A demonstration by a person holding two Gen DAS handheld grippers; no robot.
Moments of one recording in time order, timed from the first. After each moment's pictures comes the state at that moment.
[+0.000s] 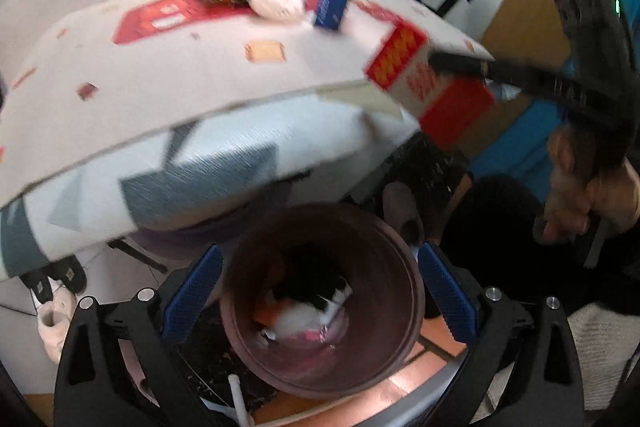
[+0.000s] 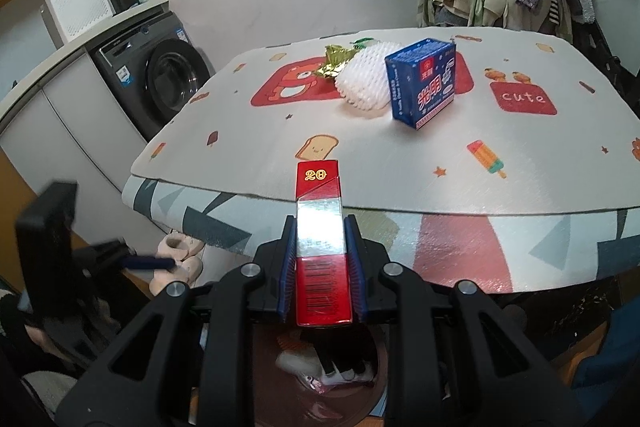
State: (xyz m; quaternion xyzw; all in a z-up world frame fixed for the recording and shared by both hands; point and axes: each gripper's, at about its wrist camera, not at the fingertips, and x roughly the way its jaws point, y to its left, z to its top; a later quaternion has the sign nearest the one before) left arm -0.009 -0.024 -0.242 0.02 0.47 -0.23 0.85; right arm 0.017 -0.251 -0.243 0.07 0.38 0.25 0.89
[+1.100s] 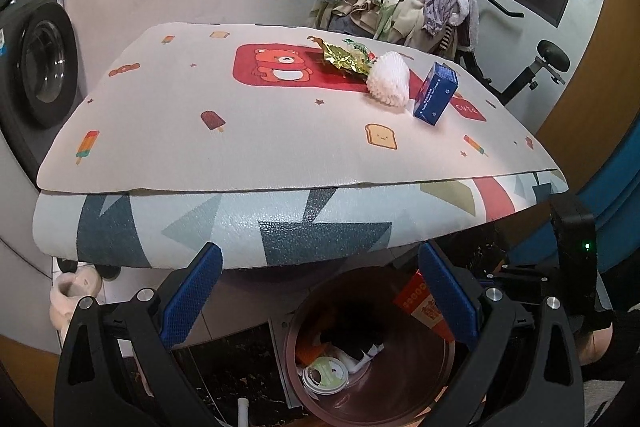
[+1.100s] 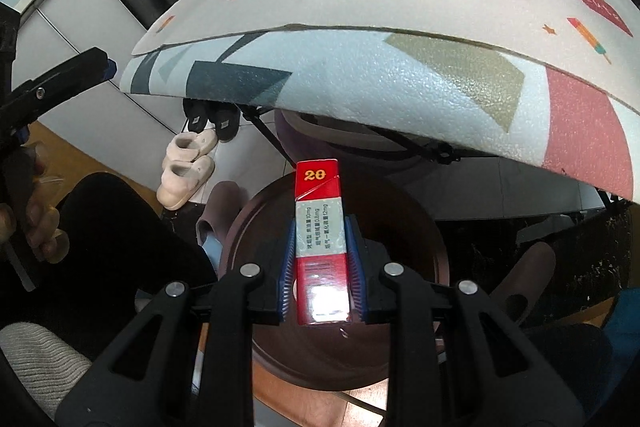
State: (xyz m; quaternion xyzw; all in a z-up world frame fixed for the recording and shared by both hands) left arm 0.000 0.049 -0.211 -0.06 0.41 -0.11 0.90; right arm -0.002 -0.183 -0.325 0.01 0.53 0.29 0.80
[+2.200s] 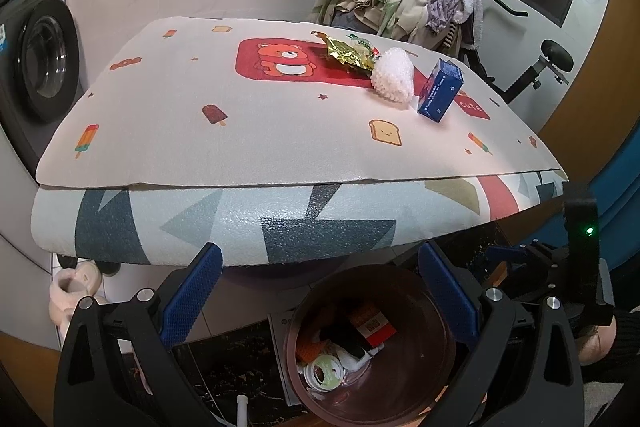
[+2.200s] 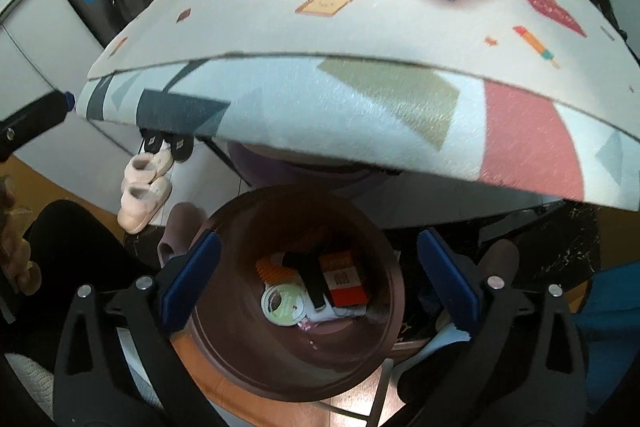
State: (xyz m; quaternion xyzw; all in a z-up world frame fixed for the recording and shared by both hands) left arm 0.001 0.050 -0.216 -0.06 0.42 -0.11 0.90; right arm 0.007 -0.198 -0.316 -0.01 0.51 0.21 0.84
